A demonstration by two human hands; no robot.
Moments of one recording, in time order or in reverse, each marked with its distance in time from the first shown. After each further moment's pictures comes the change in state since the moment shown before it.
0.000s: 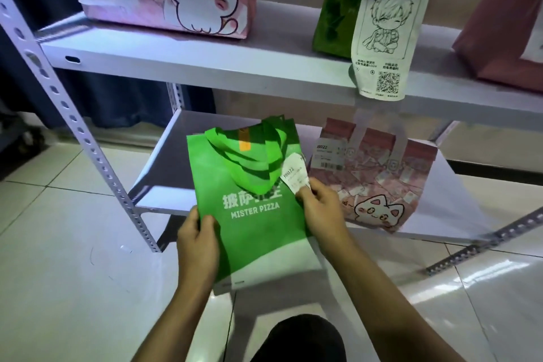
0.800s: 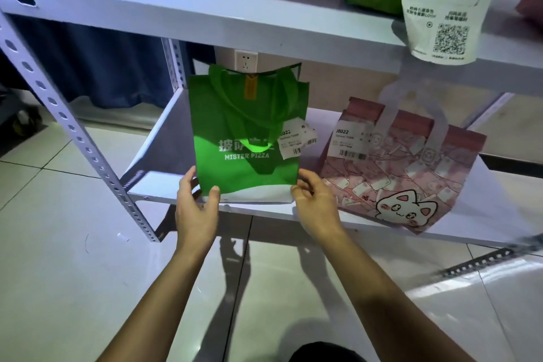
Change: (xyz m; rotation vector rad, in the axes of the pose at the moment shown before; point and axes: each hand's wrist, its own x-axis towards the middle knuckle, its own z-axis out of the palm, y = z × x) left_hand 0.086 -0.071 0.012 0.156 0.025 0.108; right_hand 0.054 0.075 0.027 -0.222 -0.016 0.041
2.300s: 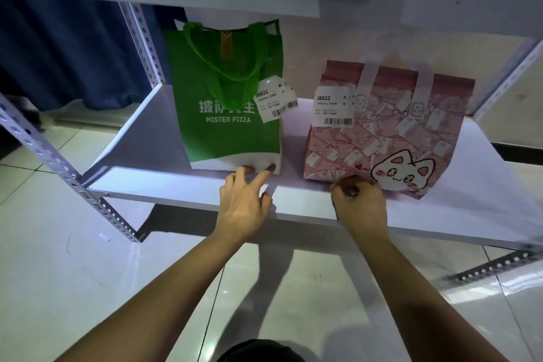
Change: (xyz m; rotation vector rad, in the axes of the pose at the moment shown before) left_hand -0.029 0.001 0.145 0.923 -0.319 0.417; right_hand 0.047 0.094 -0.120 -0.336 0.235 0.021
